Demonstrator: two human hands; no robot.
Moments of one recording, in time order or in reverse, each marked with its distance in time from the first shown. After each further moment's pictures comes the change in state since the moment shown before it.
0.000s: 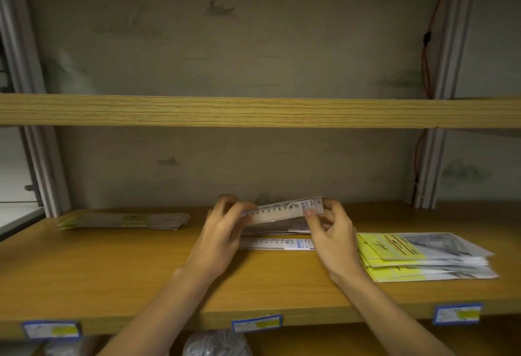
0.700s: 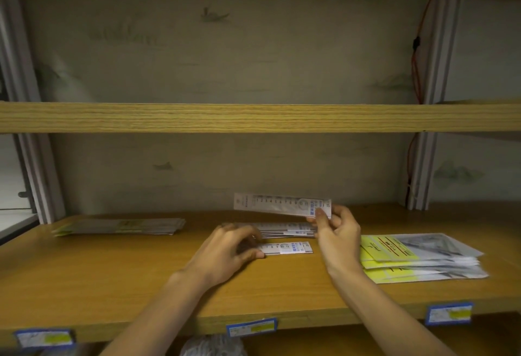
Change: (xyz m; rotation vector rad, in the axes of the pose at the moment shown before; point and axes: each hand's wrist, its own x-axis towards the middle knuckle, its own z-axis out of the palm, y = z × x) left_hand 0.003 0.013 -0.003 0.052 -0.473 -0.082; right_hand 0.006 -0.001 -0.003 0.255 0.170 0.139
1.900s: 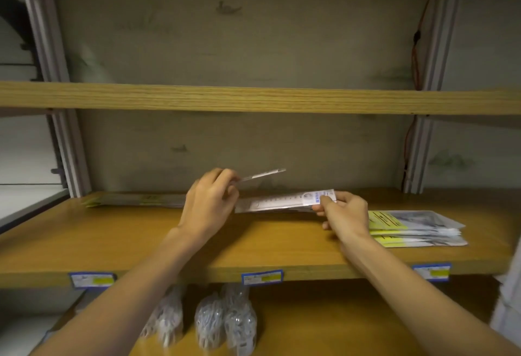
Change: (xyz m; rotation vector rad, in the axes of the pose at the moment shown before) left_hand -0.027 0.008 -0.044 0.195 0.591 0.027; right_hand -0.017 -0.025 -0.017 -0.172 -0.003 0.161
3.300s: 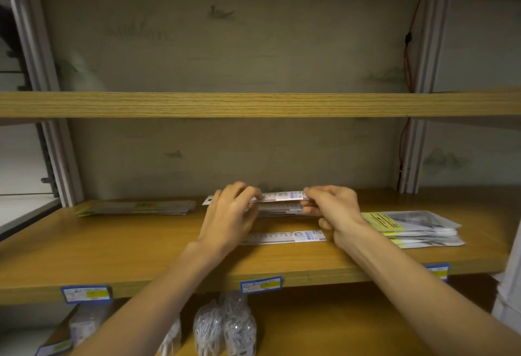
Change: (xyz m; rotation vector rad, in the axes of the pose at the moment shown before) left_hand -0.004 0.024 0.021 -0.022 -0.093 0.126; right_hand -0.019 -0.044 0.004 0.104 -0.143 0.138
